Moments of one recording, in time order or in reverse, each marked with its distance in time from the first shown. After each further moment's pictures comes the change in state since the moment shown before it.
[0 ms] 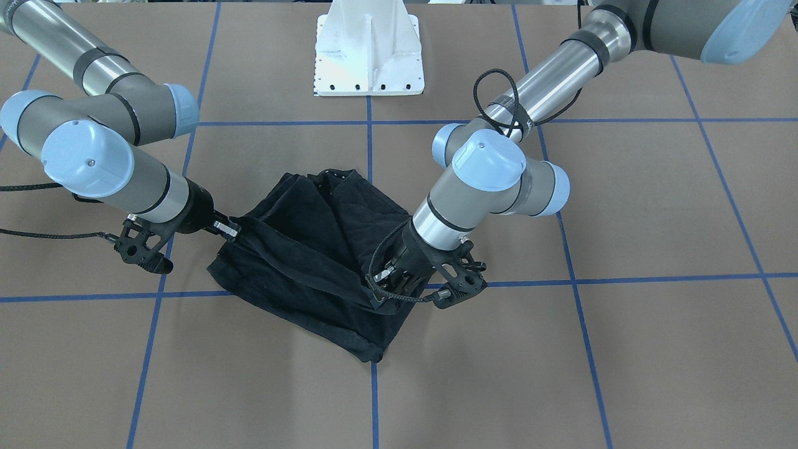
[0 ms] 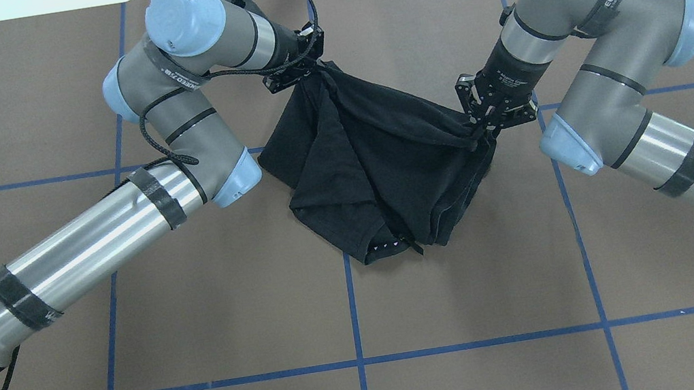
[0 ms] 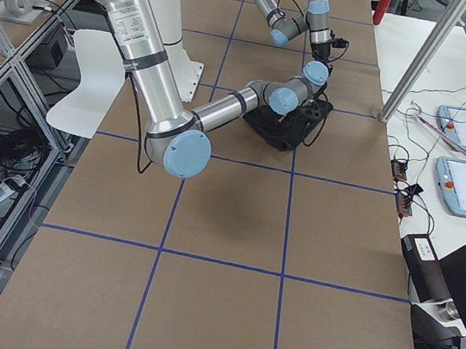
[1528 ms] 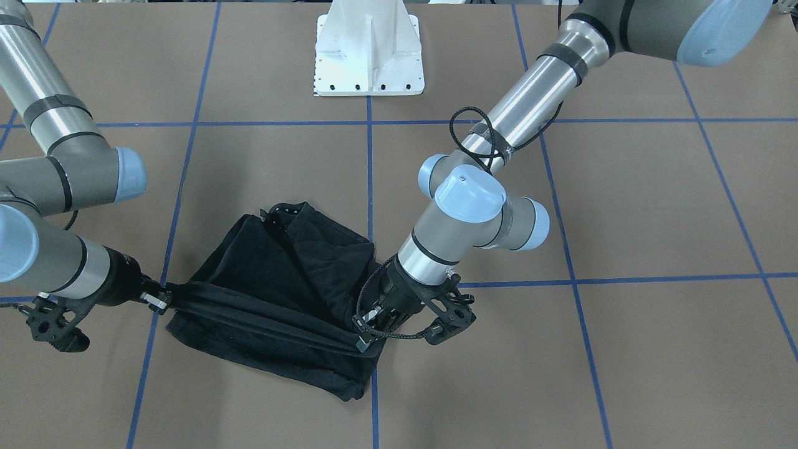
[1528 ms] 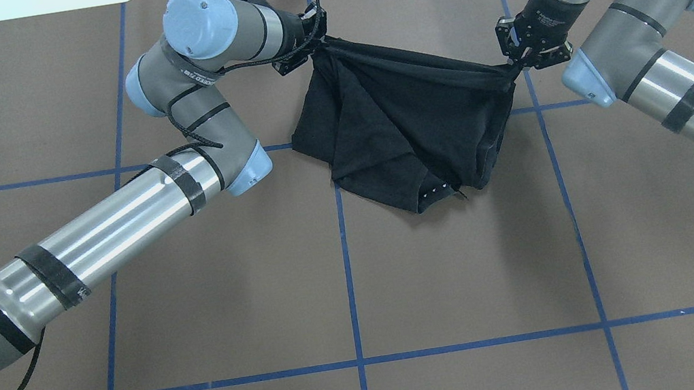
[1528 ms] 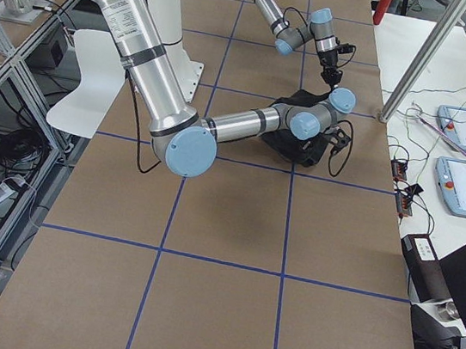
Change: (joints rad) left arm 0.000 -0.100 0.232 -0.210 0.118 -0.064; right arm 0.145 0.079 -0.268 0.094 0.006 -0.122
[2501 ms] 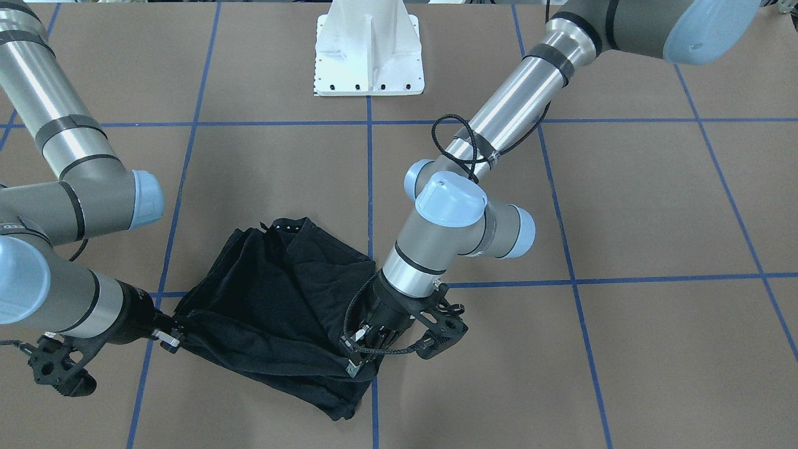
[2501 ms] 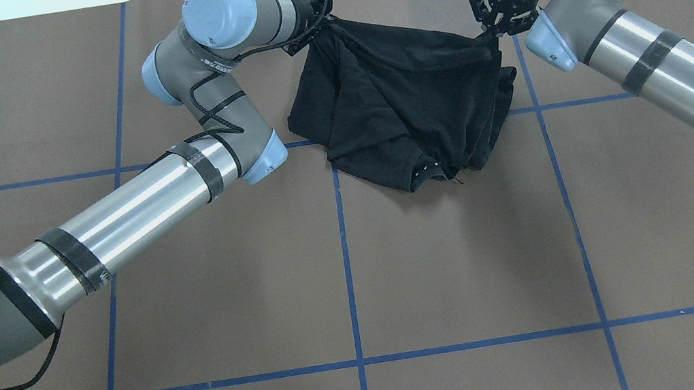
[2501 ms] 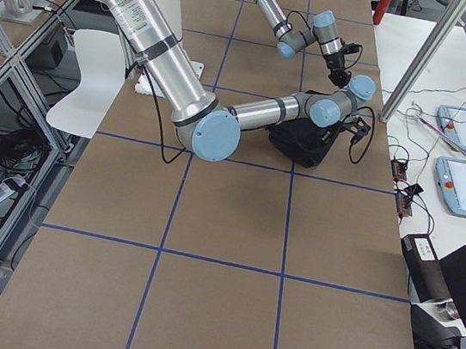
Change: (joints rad) left arm 0.001 -0.082 0.114 -0.033 0.102 -0.022; right arm 0.019 0.148 -0.141 0.000 -0.040 -0.003
